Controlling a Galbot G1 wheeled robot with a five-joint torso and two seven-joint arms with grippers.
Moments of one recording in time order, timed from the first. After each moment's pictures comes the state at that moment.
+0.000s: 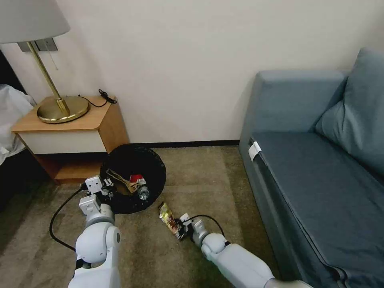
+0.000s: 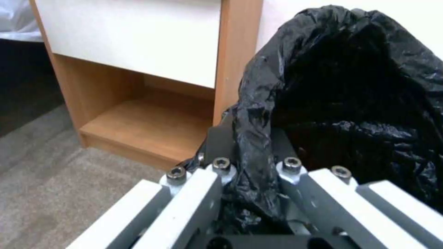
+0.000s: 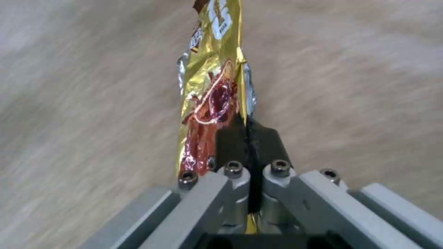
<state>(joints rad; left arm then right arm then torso) 1.29 -1.61 -0.70 -1.98 -0.10 0.32 -0.20 -0.72 1.43 -0.37 0.81 0.49 0.10 -0.06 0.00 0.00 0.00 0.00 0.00</state>
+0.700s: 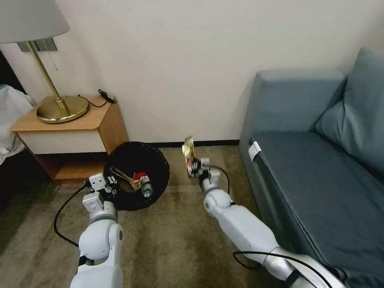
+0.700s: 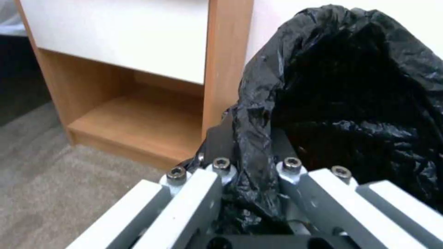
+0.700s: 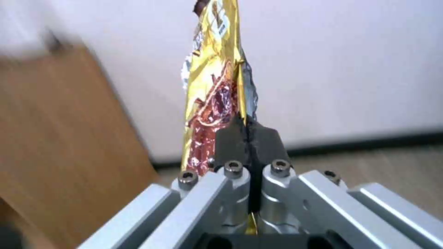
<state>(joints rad) 1.29 -1.61 -0.69 -1.97 -0.11 0.32 -0.19 -0.58 1.42 -0.20 1.19 0.72 0.14 0.27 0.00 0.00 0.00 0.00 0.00</state>
